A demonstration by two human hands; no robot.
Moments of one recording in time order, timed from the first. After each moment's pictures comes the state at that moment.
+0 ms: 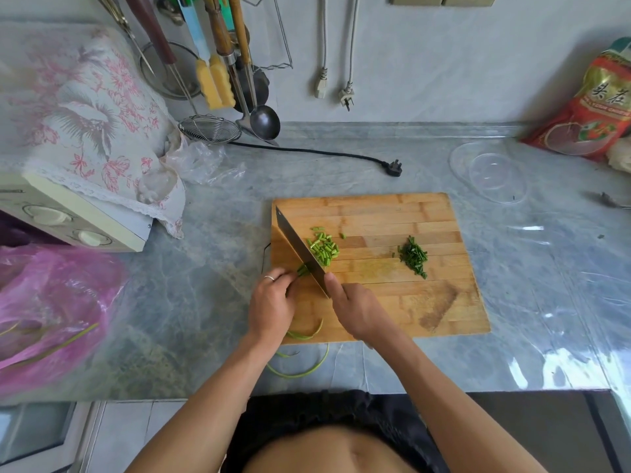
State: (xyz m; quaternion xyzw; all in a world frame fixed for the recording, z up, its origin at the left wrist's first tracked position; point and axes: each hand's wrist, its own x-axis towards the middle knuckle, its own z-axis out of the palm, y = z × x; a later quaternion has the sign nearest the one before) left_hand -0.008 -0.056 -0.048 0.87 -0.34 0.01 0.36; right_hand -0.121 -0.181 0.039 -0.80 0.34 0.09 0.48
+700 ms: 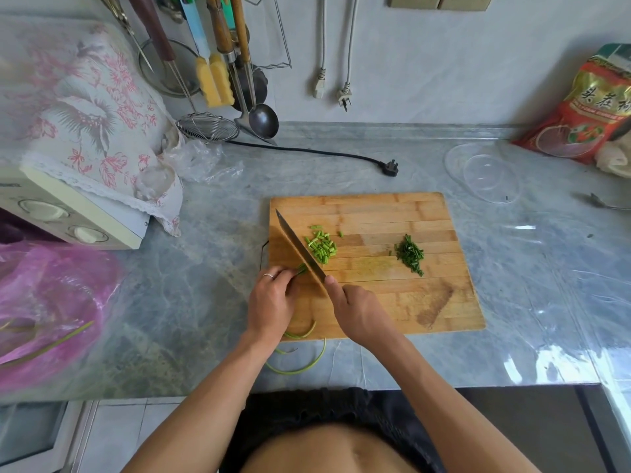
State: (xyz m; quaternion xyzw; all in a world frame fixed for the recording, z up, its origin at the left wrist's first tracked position) left_hand -0.010 -0.056 -0.051 0.87 -0.35 0.00 0.34; right_hand -0.131 -0.174 0.041 -0.83 0.35 0.07 0.44
